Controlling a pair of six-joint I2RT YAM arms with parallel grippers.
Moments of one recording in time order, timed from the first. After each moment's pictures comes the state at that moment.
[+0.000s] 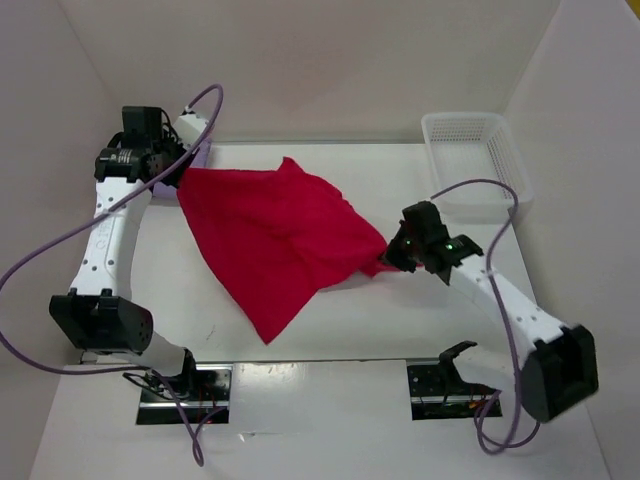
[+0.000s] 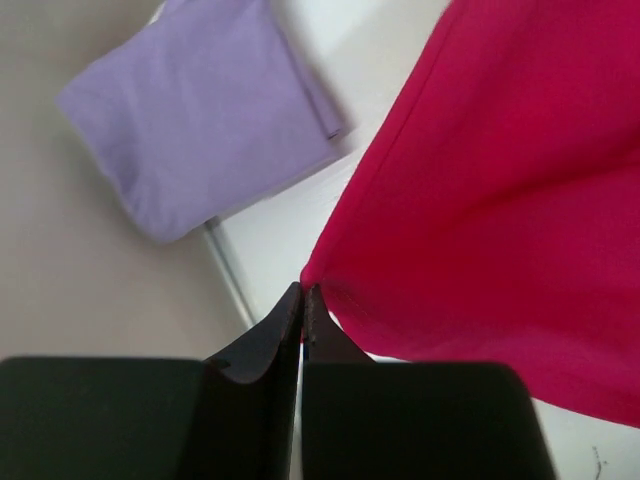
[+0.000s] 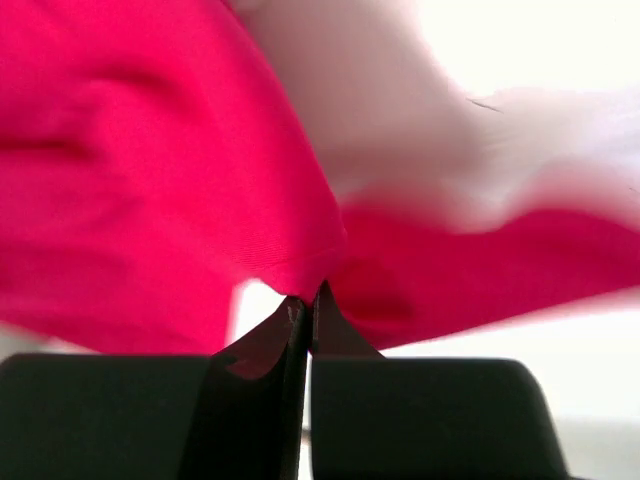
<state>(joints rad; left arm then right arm) 0.01 1.54 1.72 -0.92 0.06 0.59 0.43 1.23 0.85 -0.56 -0.01 0.90</state>
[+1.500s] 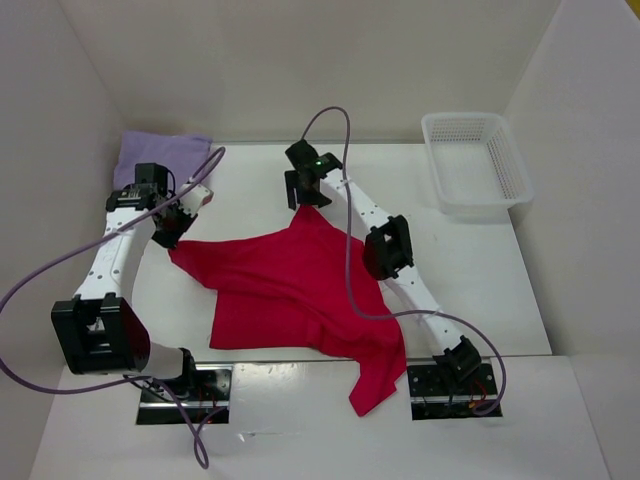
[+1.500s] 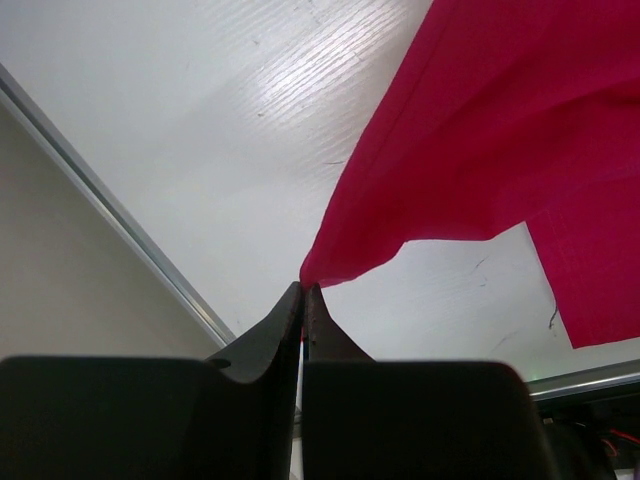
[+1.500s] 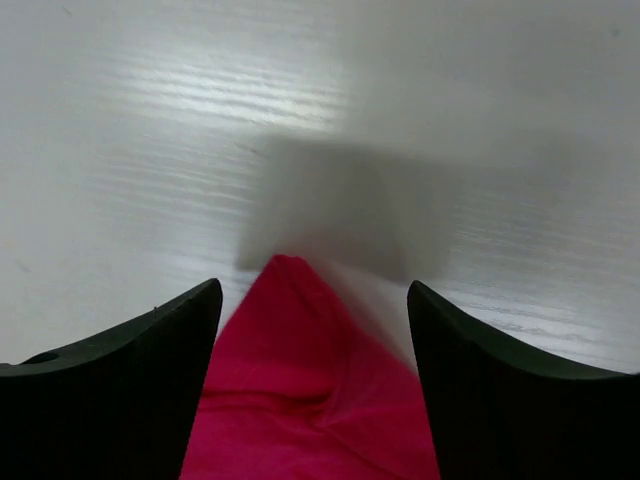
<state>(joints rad) 0.10 1.40 1.25 -1.00 0.04 0.65 0.60 2.78 2.81 -1.05 0.15 0.42</state>
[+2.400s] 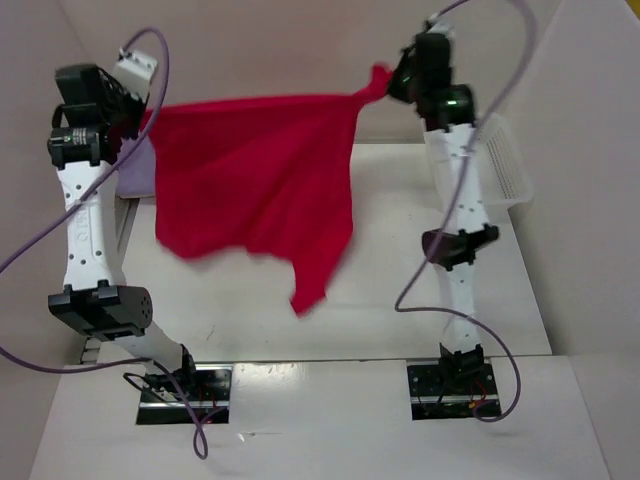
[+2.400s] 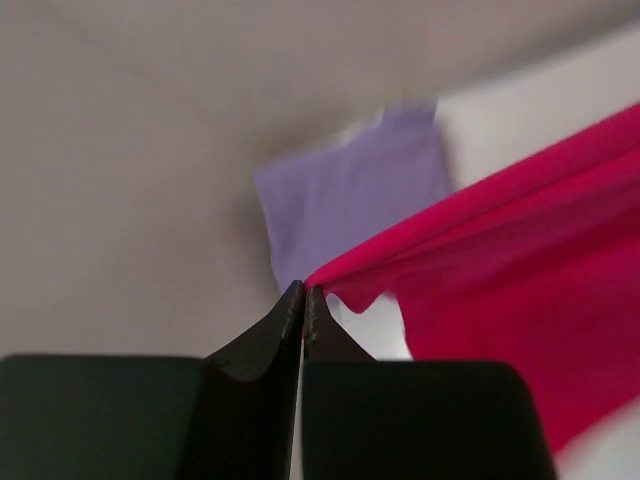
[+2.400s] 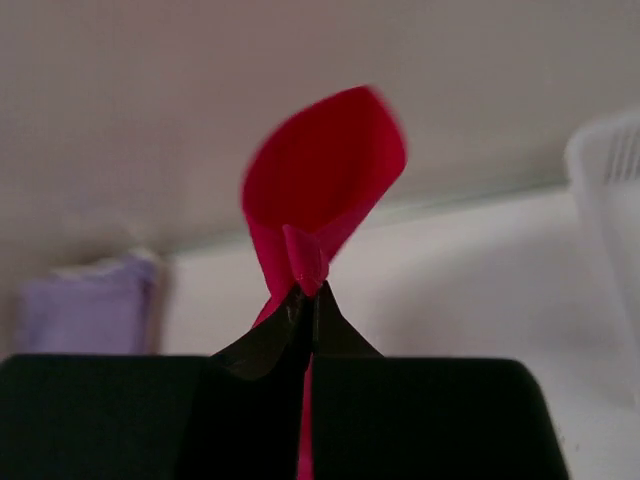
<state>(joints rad) 0.21 1.63 2.00 -0.80 0.07 0.56 0.29 2.37 3.03 -1.07 0.16 0.44</state>
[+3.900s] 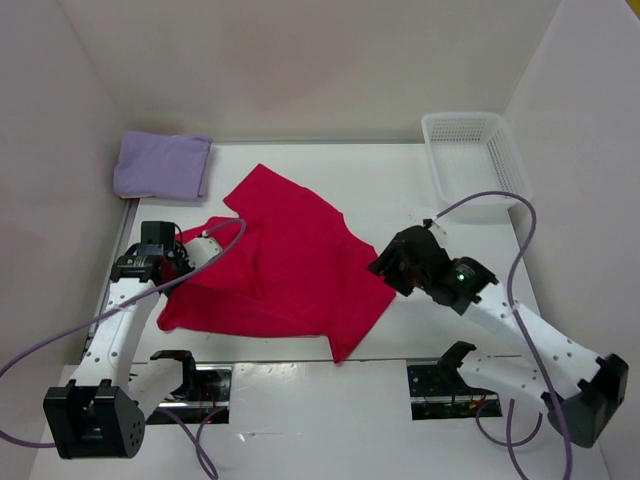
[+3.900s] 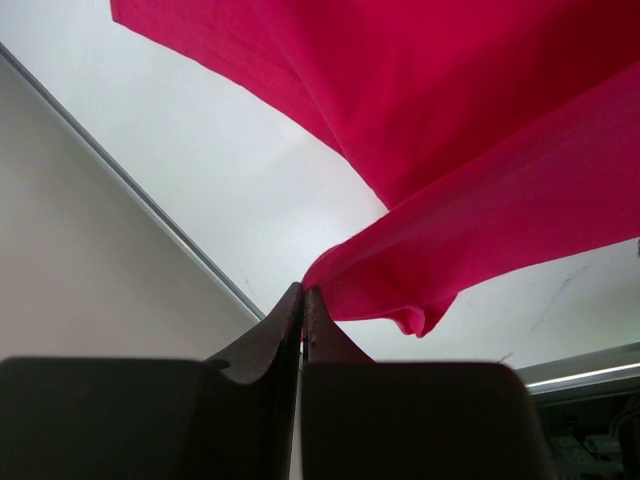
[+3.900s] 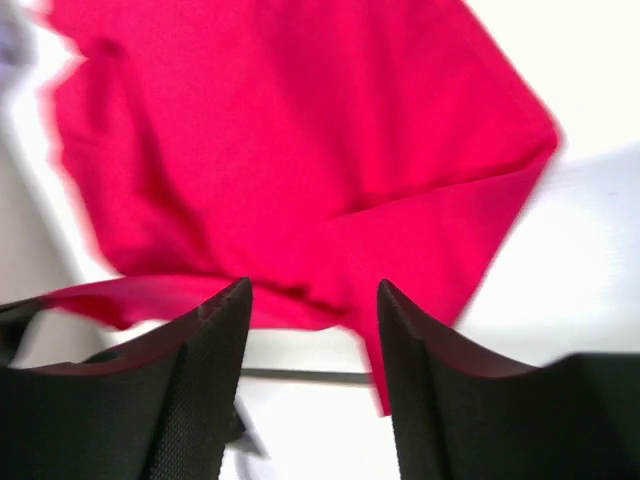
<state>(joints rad) 0.05 0.97 0.78 -0.87 -0.10 0.88 0.72 0.91 0.85 -0.75 0.21 1.21</state>
